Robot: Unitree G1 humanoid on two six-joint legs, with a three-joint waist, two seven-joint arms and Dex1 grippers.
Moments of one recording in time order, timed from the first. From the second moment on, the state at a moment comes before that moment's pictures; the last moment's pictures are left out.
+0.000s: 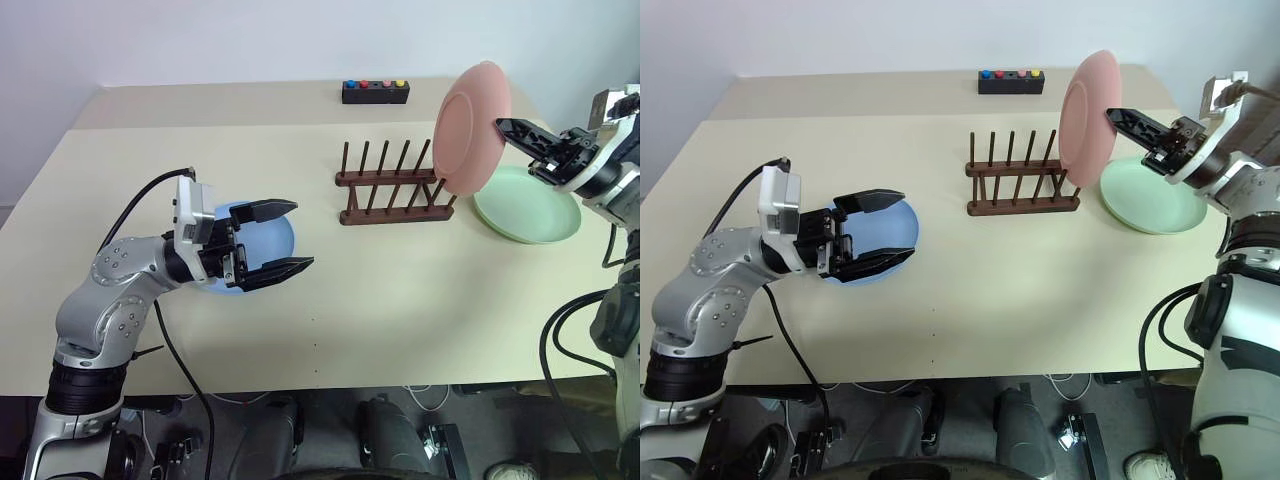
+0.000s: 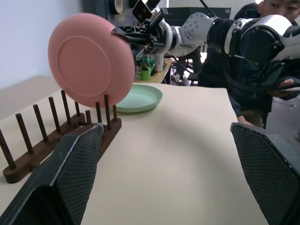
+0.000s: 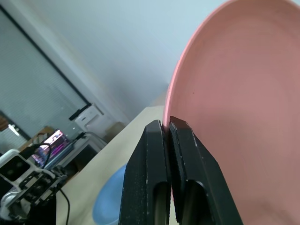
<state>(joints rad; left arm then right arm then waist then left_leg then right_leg) -0.34 0.60 0.10 -0.36 -0.72 0.44 -1.04 -1.07 -0.83 -0.30 1.03 0.58 0.74 1.36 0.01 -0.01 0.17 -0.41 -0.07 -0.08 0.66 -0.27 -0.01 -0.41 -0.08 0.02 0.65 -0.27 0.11</state>
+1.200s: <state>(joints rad) -0.38 0.38 -0.15 -0.23 -0.41 0.30 -0.86 -0.54 -0.91 -0.40 0.58 0.38 0.18 1.13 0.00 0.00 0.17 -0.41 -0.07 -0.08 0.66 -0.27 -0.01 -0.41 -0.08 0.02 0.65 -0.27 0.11</state>
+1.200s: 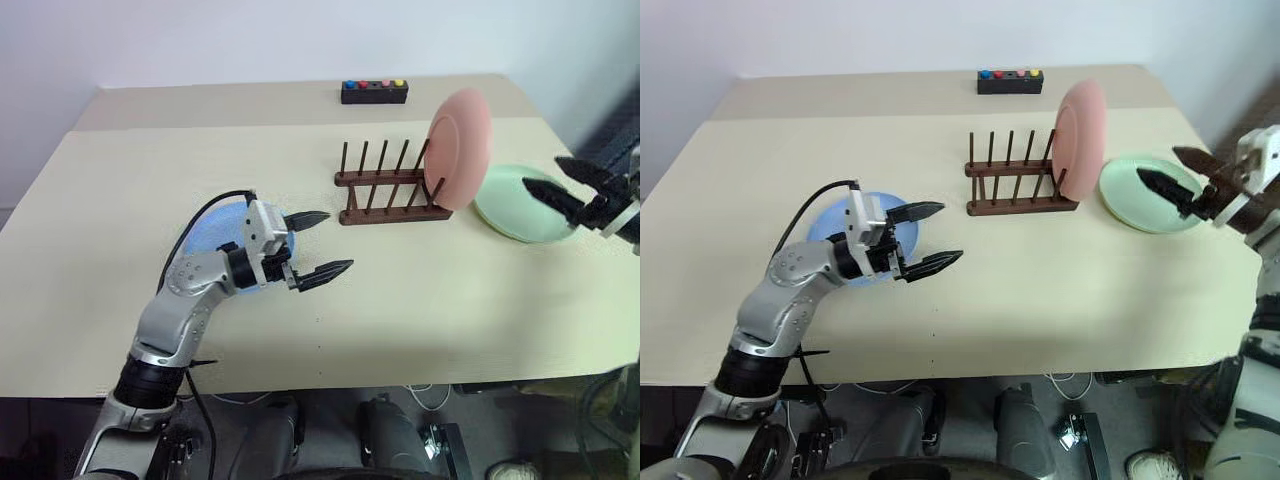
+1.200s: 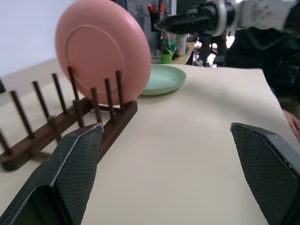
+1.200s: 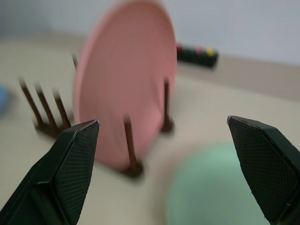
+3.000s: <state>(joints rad) -0.41 0.36 -0.04 -0.24 -0.49 0.35 -0.85 -1.17 -0.65 -0.55 0.56 0.82 0.63 0.89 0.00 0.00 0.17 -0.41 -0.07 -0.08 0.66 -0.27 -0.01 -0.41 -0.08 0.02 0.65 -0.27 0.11</state>
